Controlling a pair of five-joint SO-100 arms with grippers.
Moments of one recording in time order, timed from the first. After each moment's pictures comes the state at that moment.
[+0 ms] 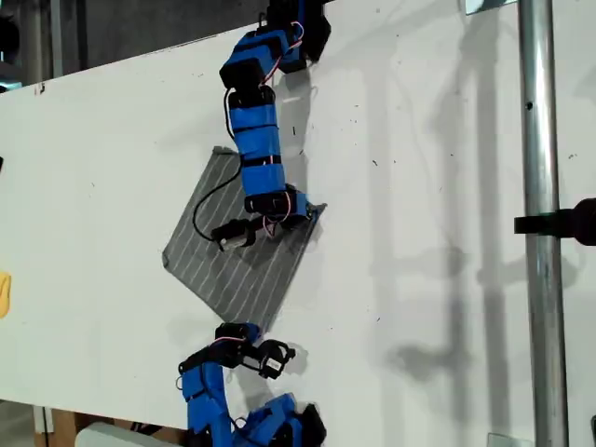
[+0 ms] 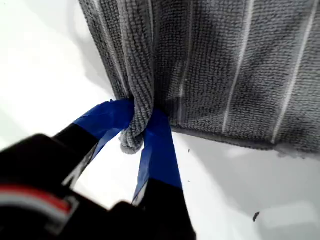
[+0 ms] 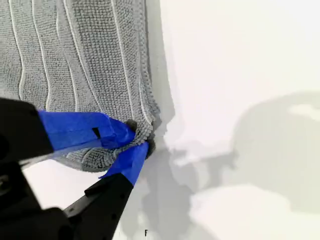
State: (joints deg) arm 0 -38.4 97.5 125.8 62.8 -56.4; arm 1 -3.2 47.6 55.4 84.9 66.9
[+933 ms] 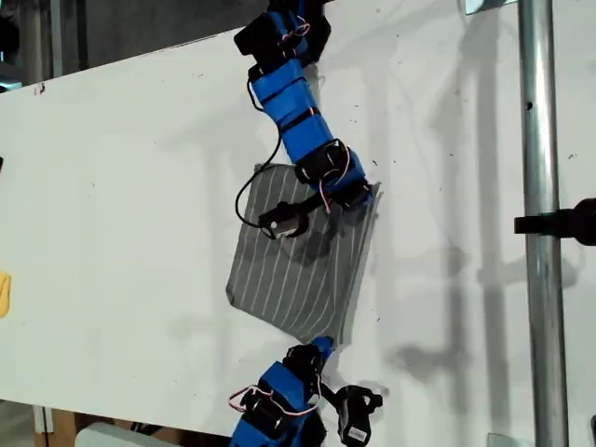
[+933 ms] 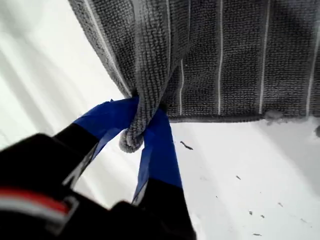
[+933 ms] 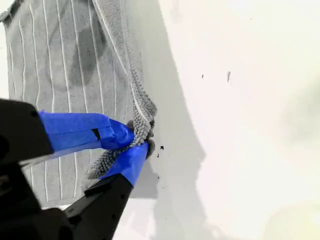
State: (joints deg) arm 0 19.9 125.3 127.7 64.0 -108.5; arm 1 -24.7 61.8 60.6 79.6 77.9
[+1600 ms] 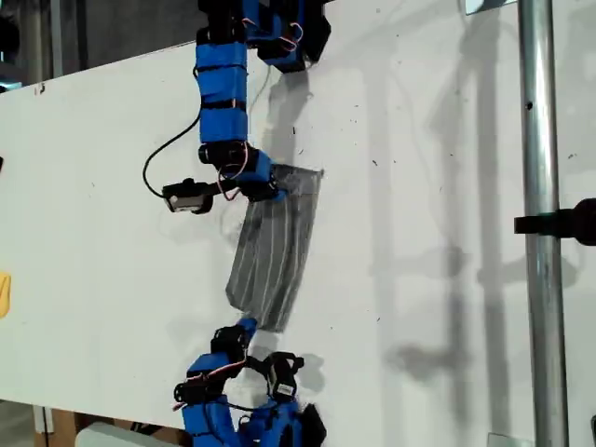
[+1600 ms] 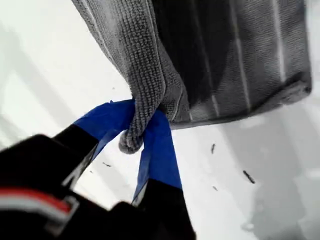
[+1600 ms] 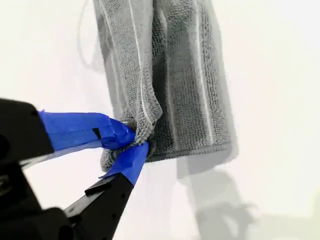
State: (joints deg) arm 0 -27.8 117.9 120.5 67.1 -63.1; arm 1 6.6 85.5 86.2 76.1 61.4
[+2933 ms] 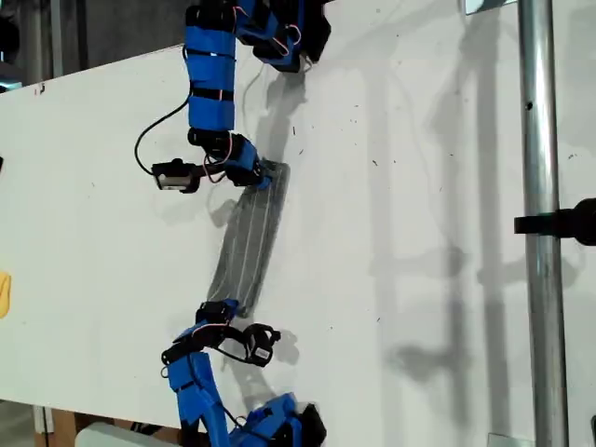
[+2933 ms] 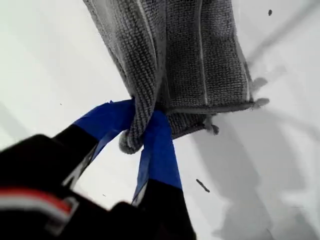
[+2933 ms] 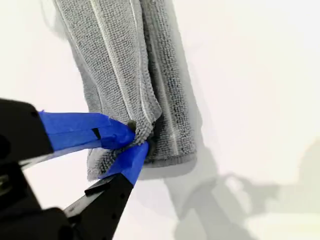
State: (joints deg) arm 0 -36.6 89.7 107.2 58.1 -50.5; arm 1 12.7 92.3 107.3 62.8 59.6
